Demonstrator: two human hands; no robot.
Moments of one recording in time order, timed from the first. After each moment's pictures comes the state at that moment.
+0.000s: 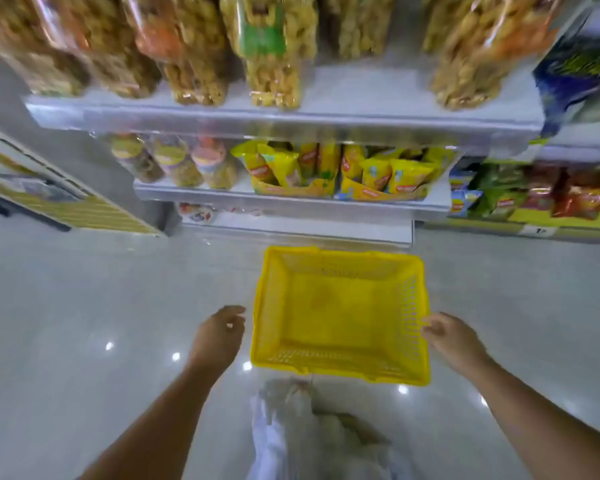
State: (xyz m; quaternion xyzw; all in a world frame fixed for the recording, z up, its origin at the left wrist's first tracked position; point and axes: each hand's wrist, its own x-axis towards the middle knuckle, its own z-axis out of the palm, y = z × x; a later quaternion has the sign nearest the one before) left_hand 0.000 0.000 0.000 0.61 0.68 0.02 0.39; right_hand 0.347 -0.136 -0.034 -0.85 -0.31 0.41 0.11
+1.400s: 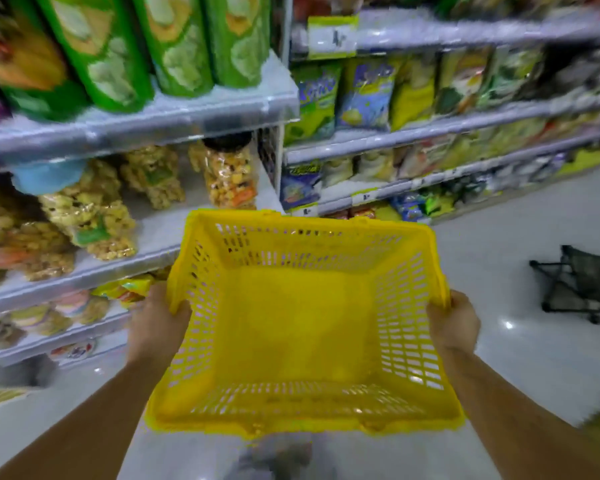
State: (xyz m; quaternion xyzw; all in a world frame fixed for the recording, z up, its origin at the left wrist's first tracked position) left_hand 0.169 0.040 0.227 0.78 0.55 0.10 0.29; right_hand 0.441 -0.267 0.236 -0.95 0.02 0.01 0.30
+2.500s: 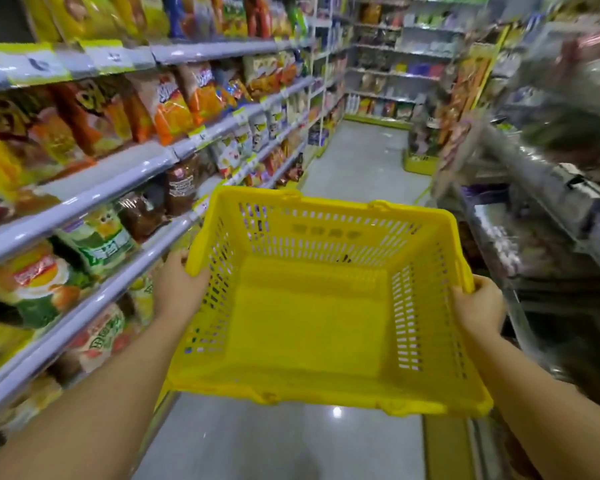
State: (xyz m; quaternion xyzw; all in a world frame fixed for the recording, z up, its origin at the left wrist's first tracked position) left_hand 0.911 -0.328 0.406 0.88 0.10 0.14 0.44; right_hand 0.809 -0.726 0.418 -0.81 0.39 -0.24 0.36
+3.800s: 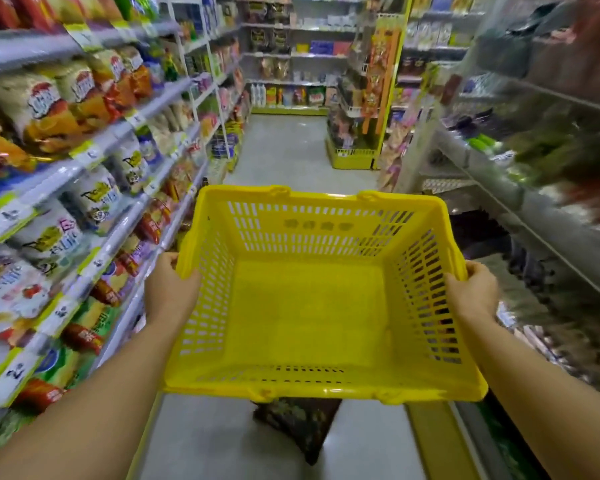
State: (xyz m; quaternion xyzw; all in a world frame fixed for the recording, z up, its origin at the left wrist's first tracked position) left_hand 1.533 -0.683 0.389 0.88 -0.03 0.10 0.47; right_hand 1.322 -1.037 0.408 -0.74 0.49 -0.30 0.35
